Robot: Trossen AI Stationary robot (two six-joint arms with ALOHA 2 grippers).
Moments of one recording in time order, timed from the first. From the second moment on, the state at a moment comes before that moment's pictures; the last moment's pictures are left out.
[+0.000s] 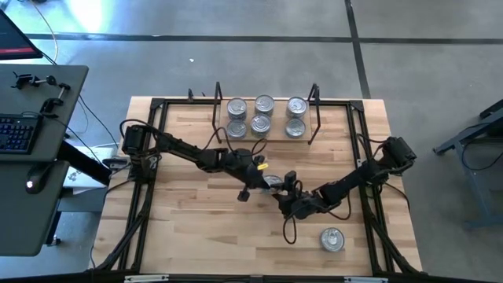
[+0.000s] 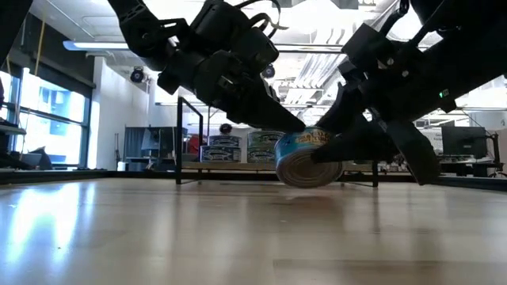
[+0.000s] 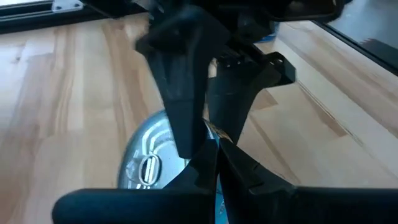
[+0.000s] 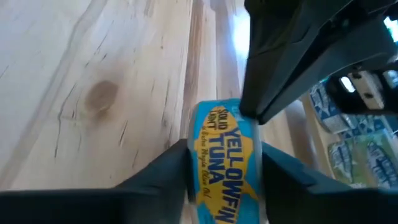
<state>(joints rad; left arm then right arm) 0.00 1.90 0.97 0.42 0.31 0.20 0.46 1.77 0.68 0.40 0.76 -0.31</state>
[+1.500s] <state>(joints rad) -0.21 1.74 0.69 0.37 -0.17 -0.01 -0.15 1.44 0.68 -0.06 0.78 -0.56</state>
